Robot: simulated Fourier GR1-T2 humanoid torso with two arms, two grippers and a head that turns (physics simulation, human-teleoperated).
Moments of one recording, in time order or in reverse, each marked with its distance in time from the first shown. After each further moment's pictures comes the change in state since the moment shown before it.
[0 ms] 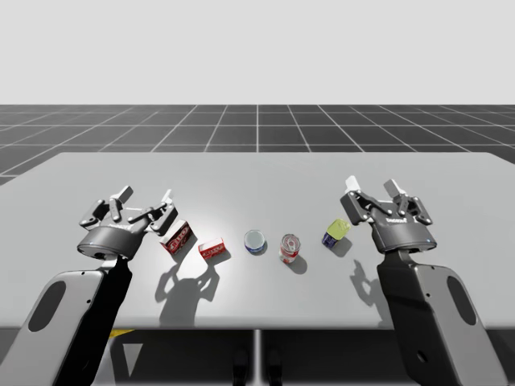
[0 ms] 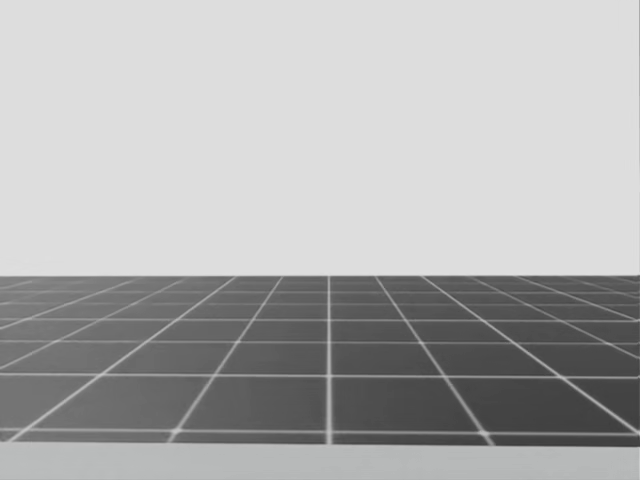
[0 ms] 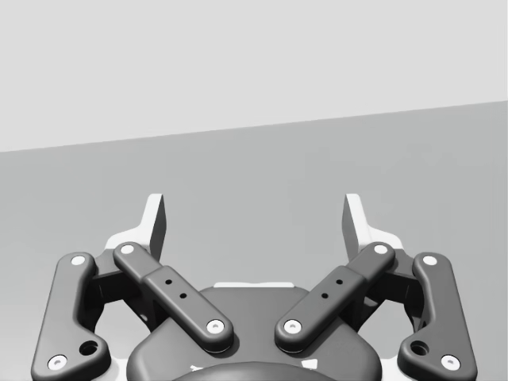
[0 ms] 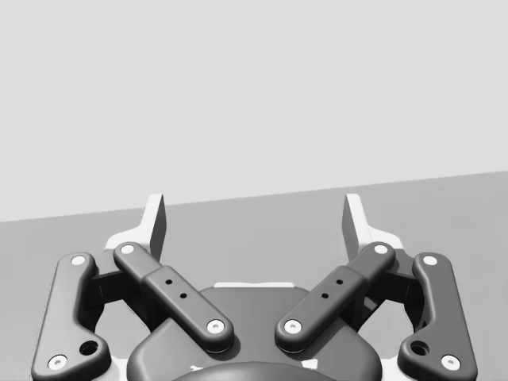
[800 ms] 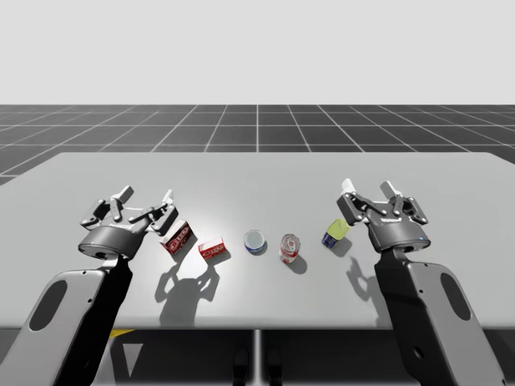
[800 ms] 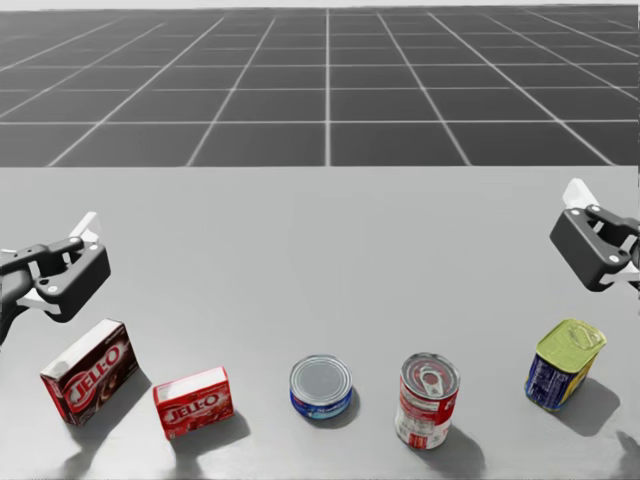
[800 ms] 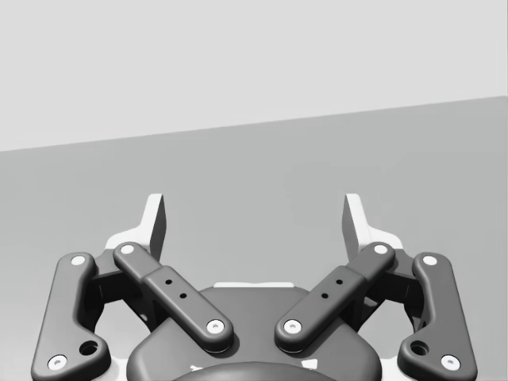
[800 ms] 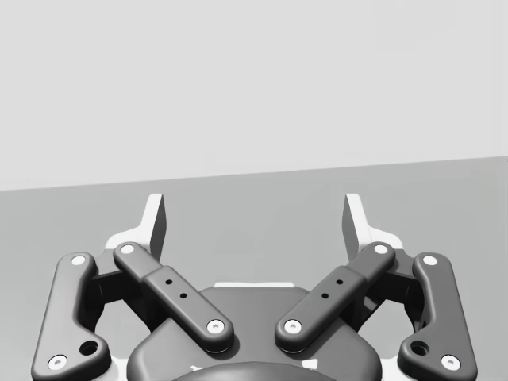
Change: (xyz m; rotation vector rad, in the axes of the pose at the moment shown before) left arm 0.000 0.000 -0.001 0.001 0.007 -0.010; right arm -0.006 0.000 -0.004 -0.006 0.048 0.043
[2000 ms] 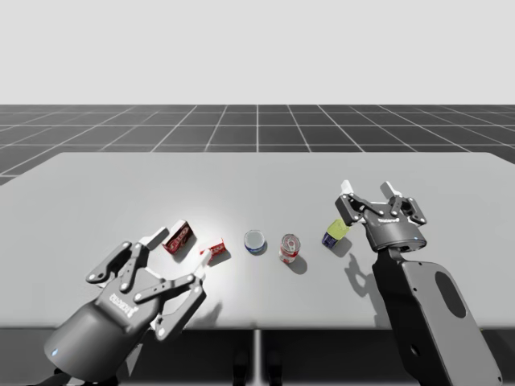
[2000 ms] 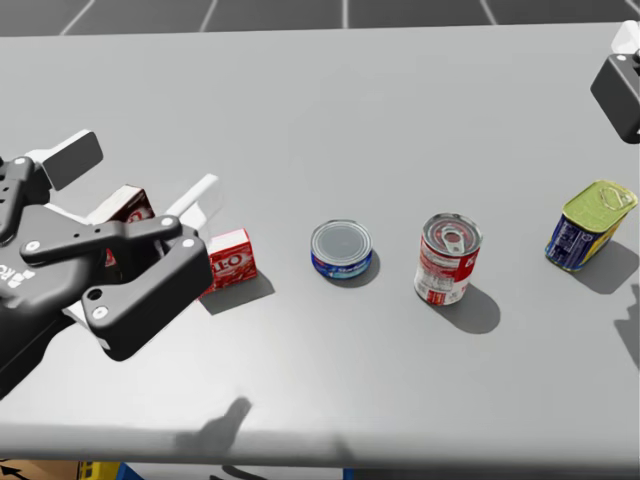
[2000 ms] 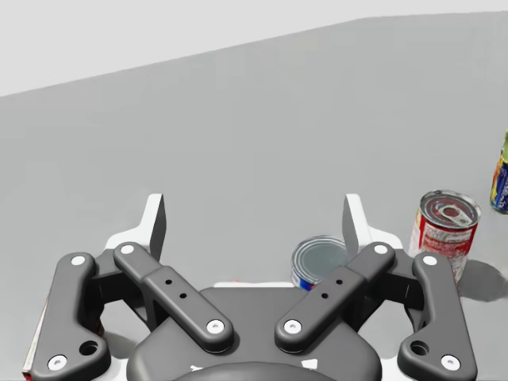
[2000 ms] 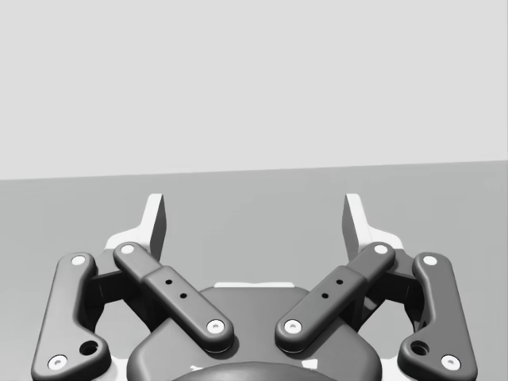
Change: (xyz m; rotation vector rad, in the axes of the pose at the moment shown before) left arm 0.031 -0.069 0.111 -0.412 0.066 0.068; right arm -0.005 0.001 -0.002 -0.020 0.001 0.048
